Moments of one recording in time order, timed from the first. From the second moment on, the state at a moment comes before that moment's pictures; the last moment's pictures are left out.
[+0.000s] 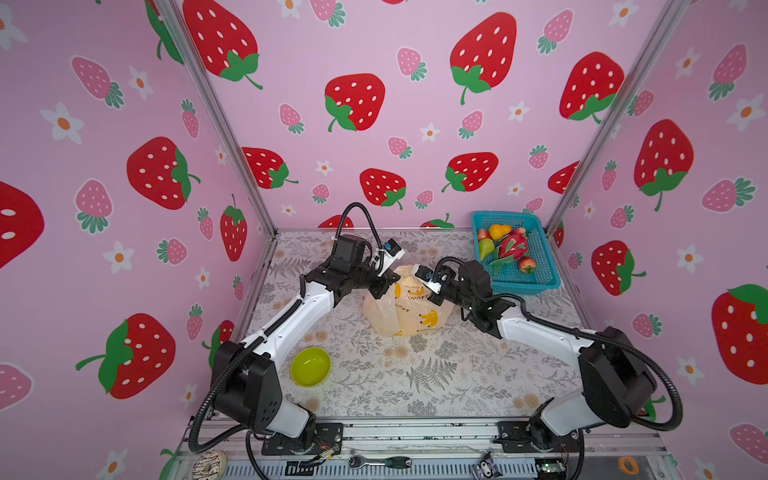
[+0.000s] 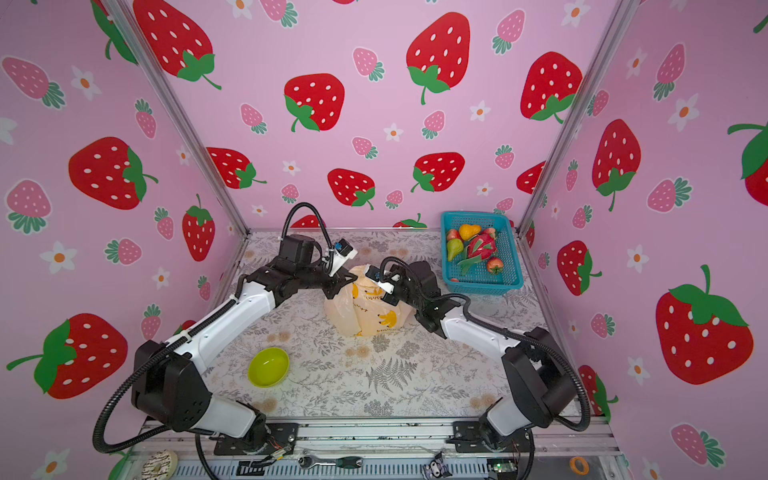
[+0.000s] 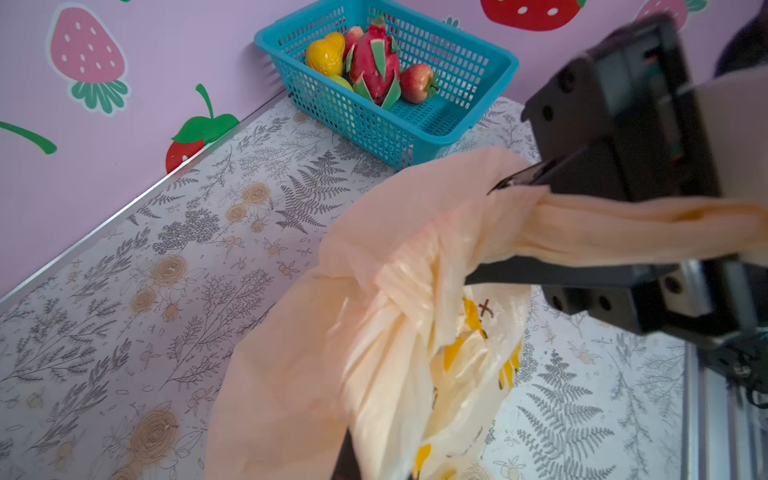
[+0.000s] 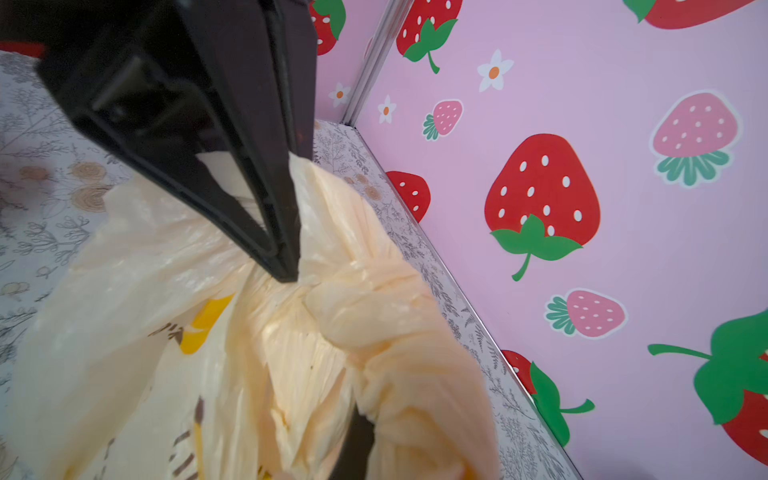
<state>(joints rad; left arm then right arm) -0.40 1.48 1.22 -0.41 0.54 0.29 0.77 1.52 0.92 0.39 -0.16 -0.59</state>
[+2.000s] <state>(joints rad) -0.46 1.52 1.17 -0.23 0.34 0.50 0.75 1.50 0.91 0.34 -0.20 -0.53</state>
